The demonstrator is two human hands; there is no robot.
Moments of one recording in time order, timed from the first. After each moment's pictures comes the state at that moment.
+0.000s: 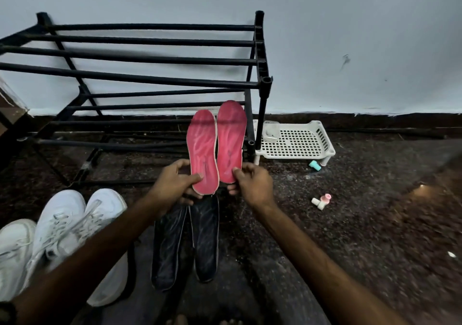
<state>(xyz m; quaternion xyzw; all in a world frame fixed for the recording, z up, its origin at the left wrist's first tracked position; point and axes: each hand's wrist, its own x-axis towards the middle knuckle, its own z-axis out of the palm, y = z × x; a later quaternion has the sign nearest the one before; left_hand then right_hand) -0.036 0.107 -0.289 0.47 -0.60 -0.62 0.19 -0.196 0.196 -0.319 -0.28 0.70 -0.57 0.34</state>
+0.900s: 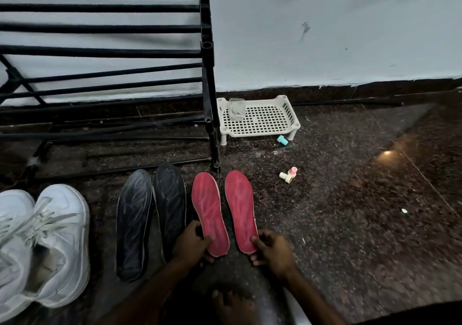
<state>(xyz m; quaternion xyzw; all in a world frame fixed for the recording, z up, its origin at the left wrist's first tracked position) -0.067 0.244 -0.449 0.50 -0.63 -0.59 0.03 -0.228 0.389 -0.459 -0.16 0.74 -0.46 0.46</state>
